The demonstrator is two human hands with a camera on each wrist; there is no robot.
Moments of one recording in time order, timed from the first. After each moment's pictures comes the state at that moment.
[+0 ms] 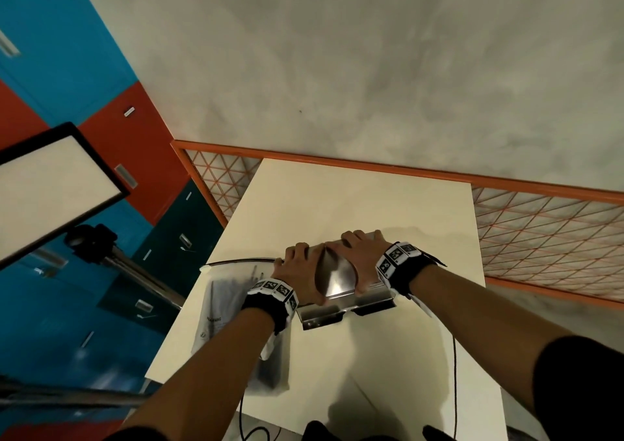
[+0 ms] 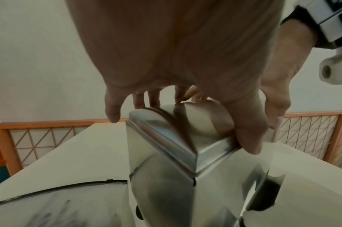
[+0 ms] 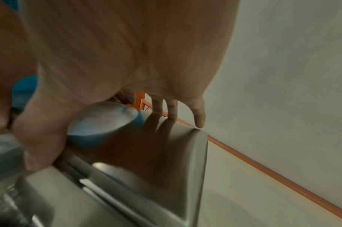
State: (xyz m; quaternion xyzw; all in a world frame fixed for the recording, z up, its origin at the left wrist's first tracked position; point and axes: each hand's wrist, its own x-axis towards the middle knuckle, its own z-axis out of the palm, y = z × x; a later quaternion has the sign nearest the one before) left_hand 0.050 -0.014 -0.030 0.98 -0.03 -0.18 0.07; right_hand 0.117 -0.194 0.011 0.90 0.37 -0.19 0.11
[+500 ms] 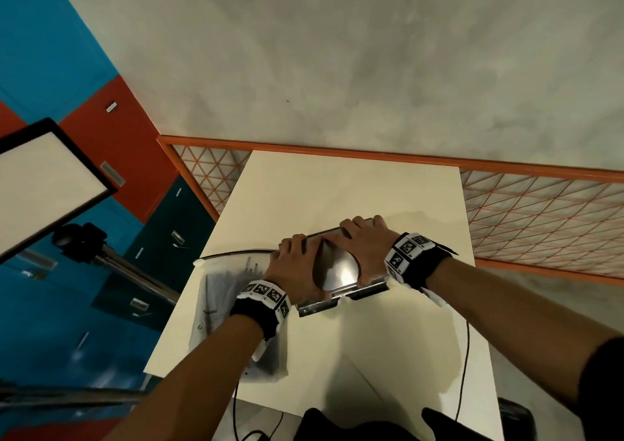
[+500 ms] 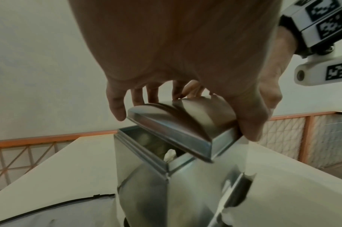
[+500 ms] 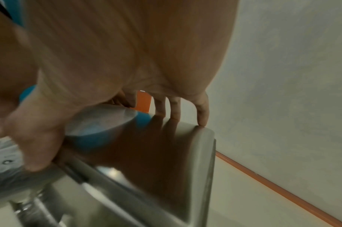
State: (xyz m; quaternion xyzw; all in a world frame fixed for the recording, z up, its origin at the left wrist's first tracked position) left_hand 0.023 -0.024 -0.016 0.99 -0.06 -0.12 0.07; right_hand 0.094 -0.215 0.025 0.90 0.39 -0.13 0.13
